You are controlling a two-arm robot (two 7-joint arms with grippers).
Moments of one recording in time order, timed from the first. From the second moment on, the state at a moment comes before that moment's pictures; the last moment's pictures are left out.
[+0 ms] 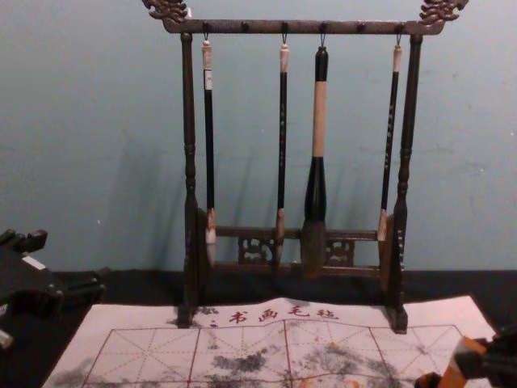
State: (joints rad) left arm -0.20 0.60 0.45 -1.41 -0.25 -0.12 0.03; right arm 0.20 0.73 -0.44 -1.71 0.34 0.41 0.52
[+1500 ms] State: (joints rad) left arm -0.20 0.60 0.45 -1.41 -0.25 -0.12 0.03; right arm 0.24 0.69 -0.48 -1.64 0.30 0.44 0.53
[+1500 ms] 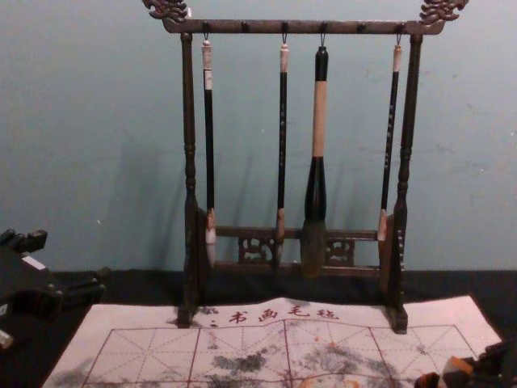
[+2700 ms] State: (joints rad) left arm -0.20 0.60 0.45 -1.41 -0.25 -0.12 0.03; right arm 0.24 0.69 -0.48 -1.64 0.30 0.43 0.53
